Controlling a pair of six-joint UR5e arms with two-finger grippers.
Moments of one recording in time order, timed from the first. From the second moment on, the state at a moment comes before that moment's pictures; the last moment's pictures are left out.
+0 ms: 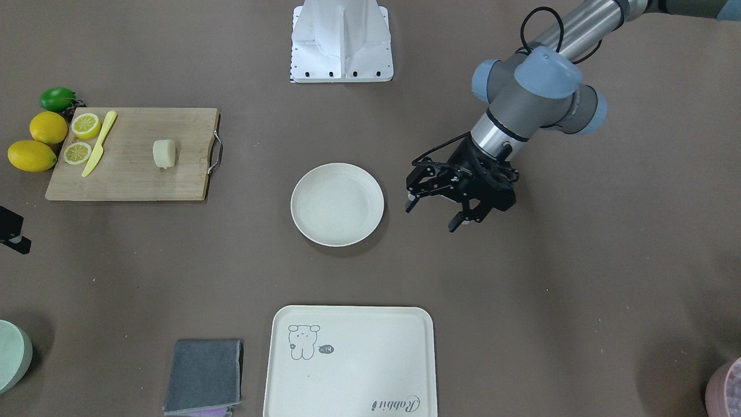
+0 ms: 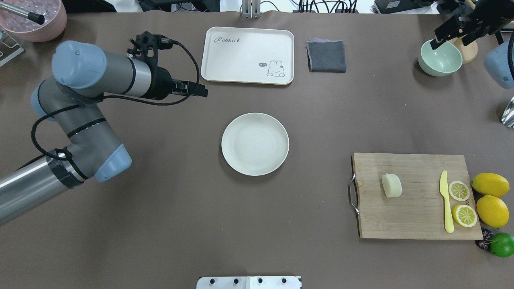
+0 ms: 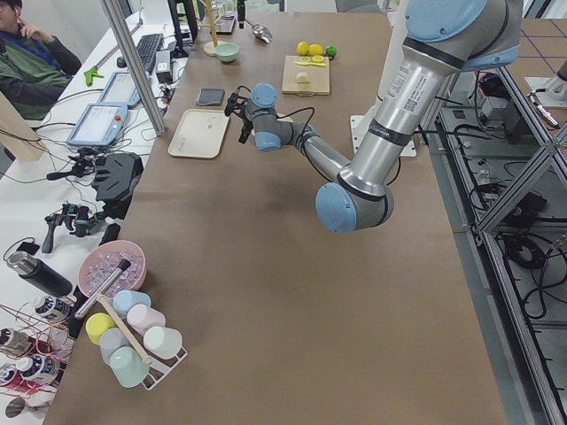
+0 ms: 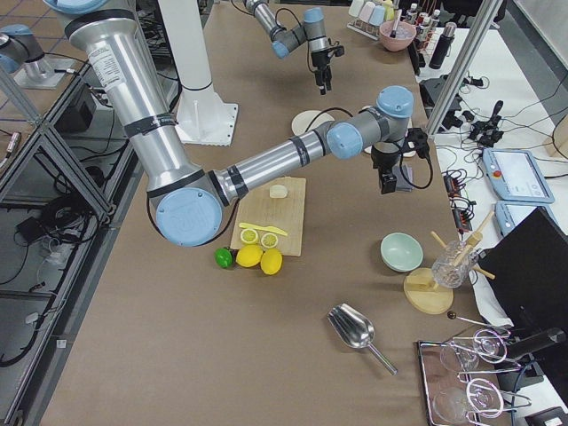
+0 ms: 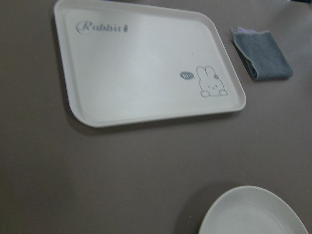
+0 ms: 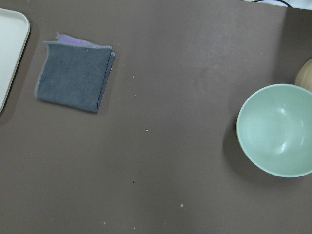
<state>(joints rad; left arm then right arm) -0.80 -2.10 -1.56 -2.34 -1.96 -1.03 1.26 -1.18 1.63 -1.51 2.34 0.38</state>
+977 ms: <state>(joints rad) -1.04 -2.08 -1.39 -2.35 -2.02 -0.89 0.88 -1.44 1.92 -1.51 2.26 0.77</state>
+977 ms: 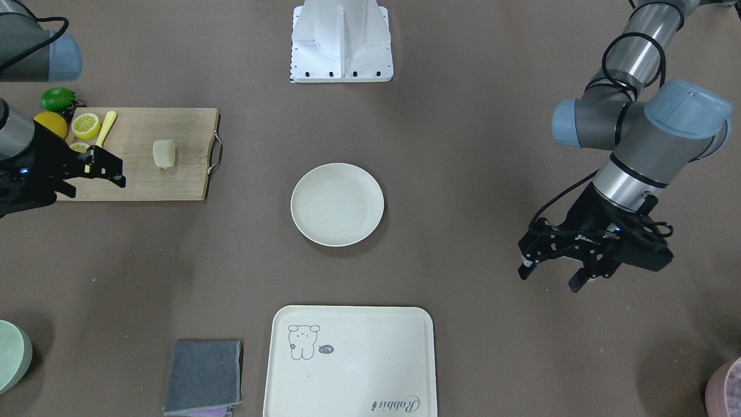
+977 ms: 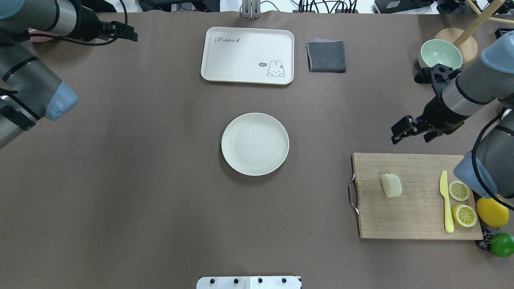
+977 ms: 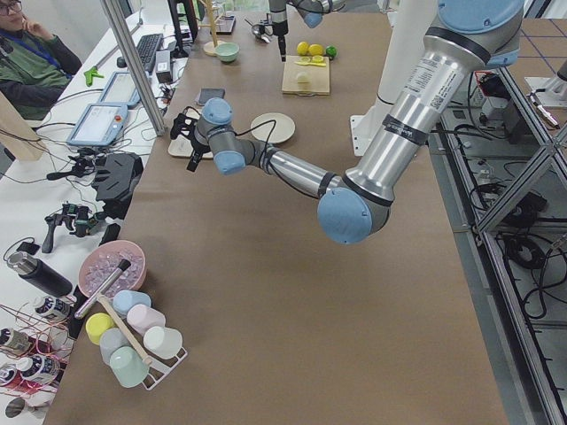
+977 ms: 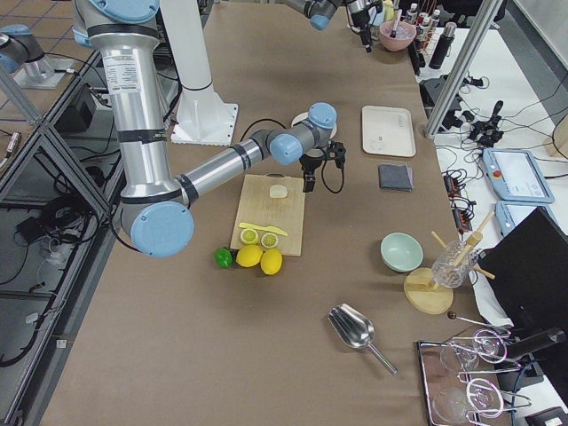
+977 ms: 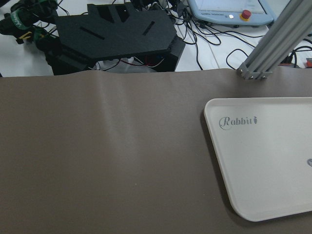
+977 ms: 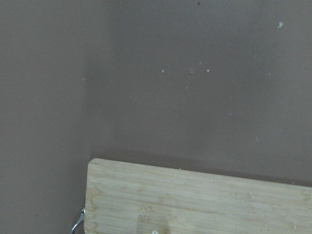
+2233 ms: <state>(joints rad) -1.05 -2.04 -1.40 -2.40 -1.97 -0.88 0.66 -1.51 1.91 -1.41 2.07 0.86</state>
